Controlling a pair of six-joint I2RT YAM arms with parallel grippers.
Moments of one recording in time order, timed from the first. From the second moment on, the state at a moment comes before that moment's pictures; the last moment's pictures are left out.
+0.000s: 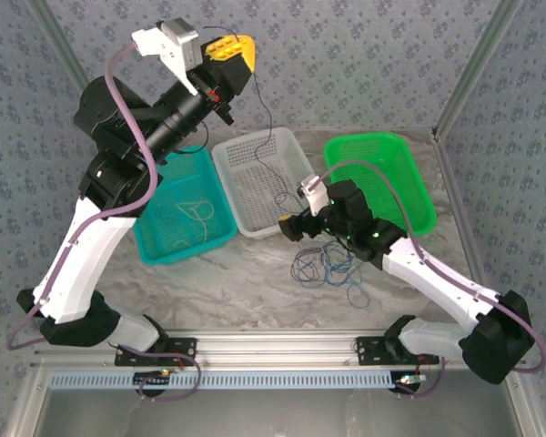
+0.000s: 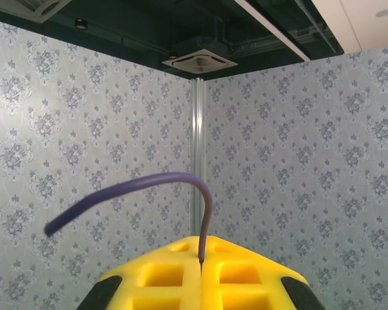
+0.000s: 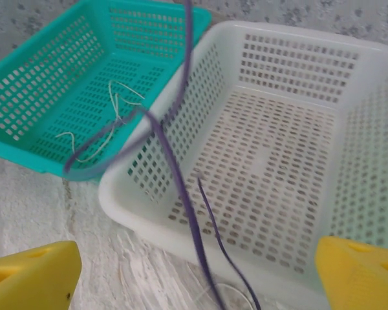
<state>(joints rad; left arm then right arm) -0.76 1.44 2.10 -0.20 0.16 -0.11 0.67 1.19 0.92 -0.20 -0.13 -0.02</state>
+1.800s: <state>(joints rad) -0.63 1.47 2.04 -0.09 0.24 -0.37 0.63 1.46 1.11 -0.09 -0.22 -0.20</state>
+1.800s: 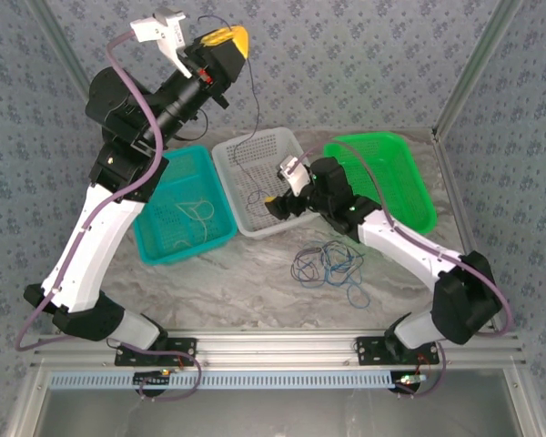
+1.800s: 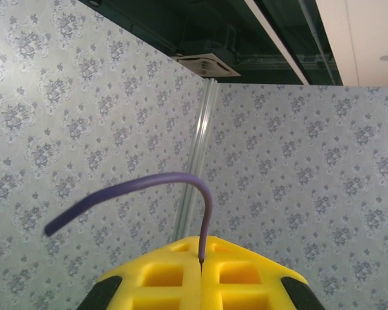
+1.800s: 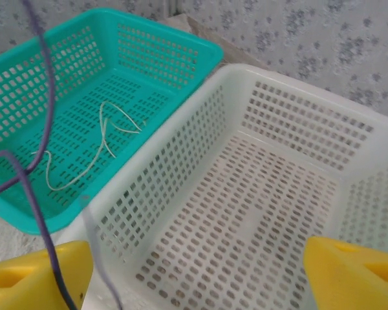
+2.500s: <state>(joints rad) -0.60 1.43 2.04 -0.09 0.26 -0.40 0.76 1.68 1.32 -0.11 -0.46 -0.22</state>
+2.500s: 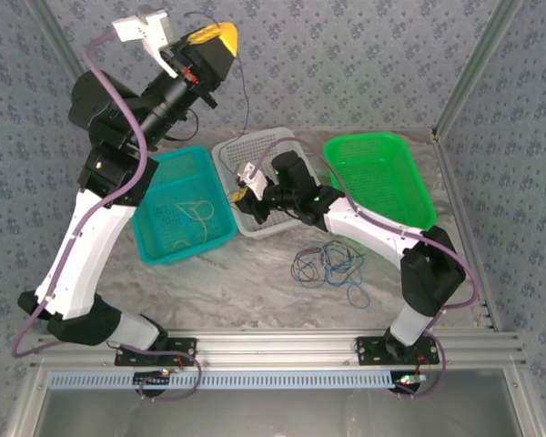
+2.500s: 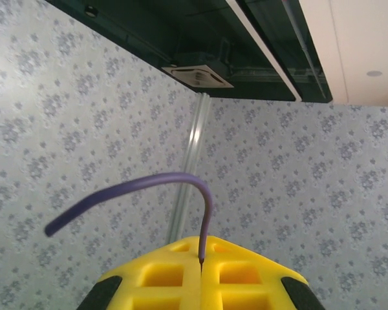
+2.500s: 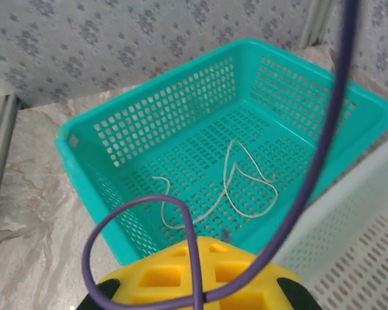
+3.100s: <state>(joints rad) -0.37 1.56 2.00 -0.19 0.09 -0.48 0.94 1.57 1.32 -0.40 0.13 -0.38</state>
